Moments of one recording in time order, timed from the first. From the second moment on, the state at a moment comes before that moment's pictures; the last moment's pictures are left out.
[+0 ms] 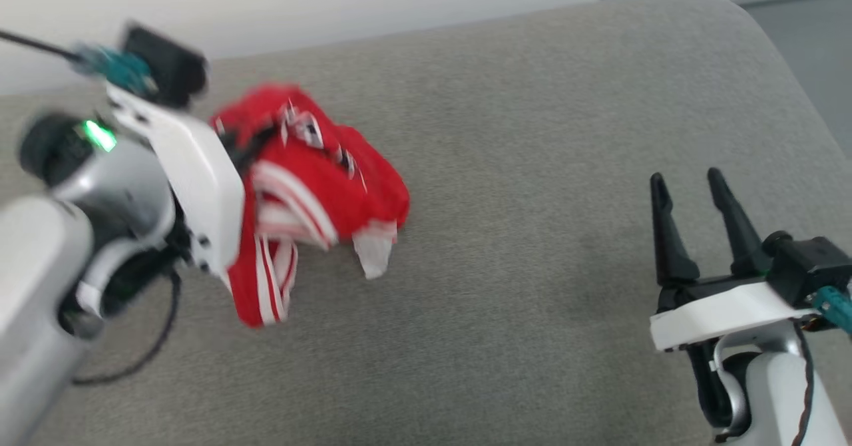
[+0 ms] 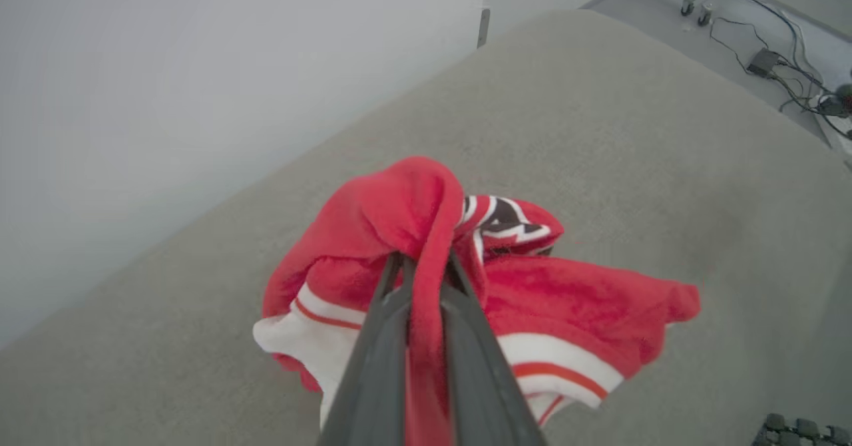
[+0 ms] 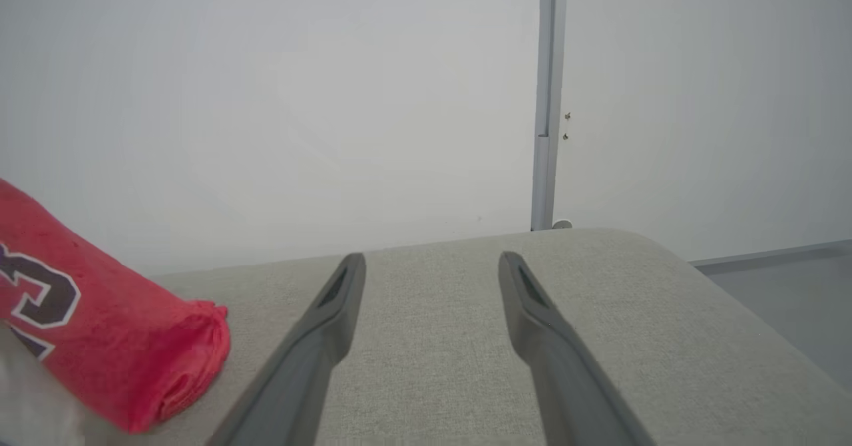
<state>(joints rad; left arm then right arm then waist) -0.78 0.79 -0.68 -0.14 -0.92 0.13 0.62 -0.19 -0.05 -0.01 0.05 0.22 0.13 -0.12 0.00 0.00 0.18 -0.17</state>
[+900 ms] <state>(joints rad) -0.68 0.63 -0.79 0.34 -0.98 -0.03 0.53 -0.24 -0.05 0.08 0.18 0.27 0.13 -0.20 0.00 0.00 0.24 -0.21</state>
